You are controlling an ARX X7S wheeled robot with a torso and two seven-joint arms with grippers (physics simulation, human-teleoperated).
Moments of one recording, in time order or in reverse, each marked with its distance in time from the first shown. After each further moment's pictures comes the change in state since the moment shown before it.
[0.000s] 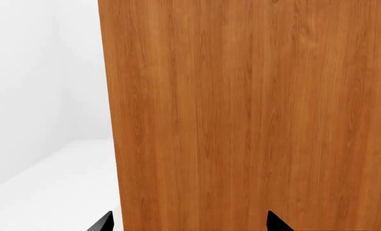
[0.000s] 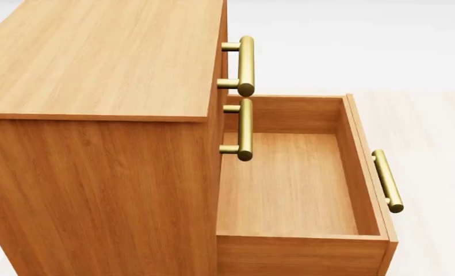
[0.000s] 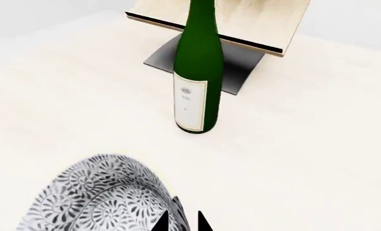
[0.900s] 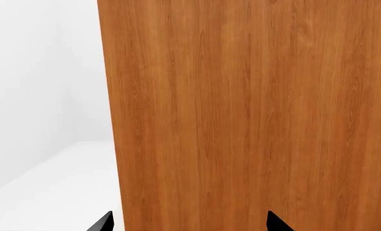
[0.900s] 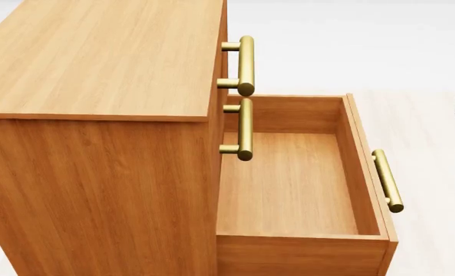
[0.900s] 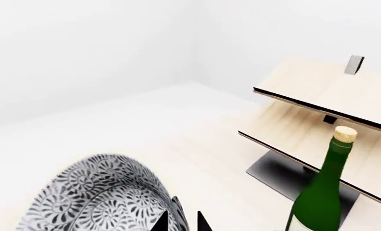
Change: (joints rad) left arm 0.004 -0.007 0.008 0.009 0.010 -0.004 -0.016; right arm 0.408 0.008 -0.327 -0.021 -0.029 0.120 -0.121
